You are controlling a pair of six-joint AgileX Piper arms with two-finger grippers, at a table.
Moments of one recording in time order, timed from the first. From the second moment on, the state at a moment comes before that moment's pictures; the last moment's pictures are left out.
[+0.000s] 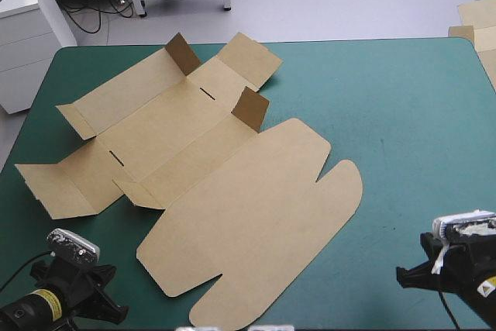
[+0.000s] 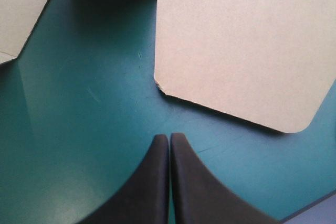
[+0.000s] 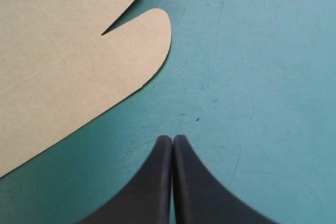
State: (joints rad) left arm -0.67 0.35 -0.48 0.14 1.10 -0.25; right arm -0.15 0.41 -0.74 0.31 1.12 -0.35
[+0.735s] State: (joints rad) left arm -0.67 0.35 -0.48 0.14 1.10 -0.25; right arm -0.15 1.09 -1.15 0.58 1.05 -0.55
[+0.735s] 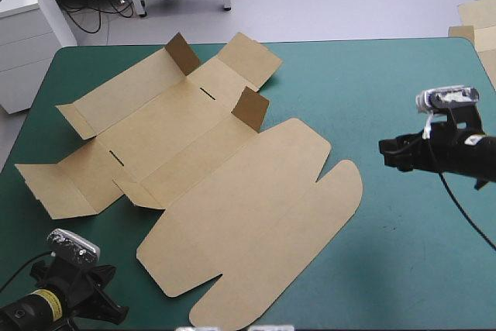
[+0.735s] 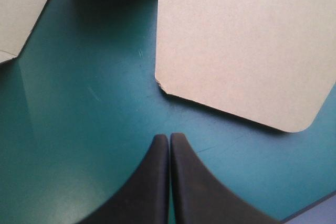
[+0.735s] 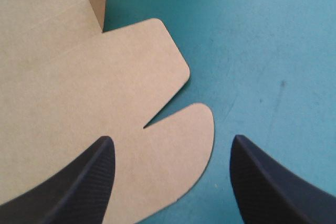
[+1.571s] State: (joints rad) left arm -0.67 0.35 -0.48 0.14 1.10 -0.25; right arm 0.15 1.81 -1.82 0.67 1.05 -0.62
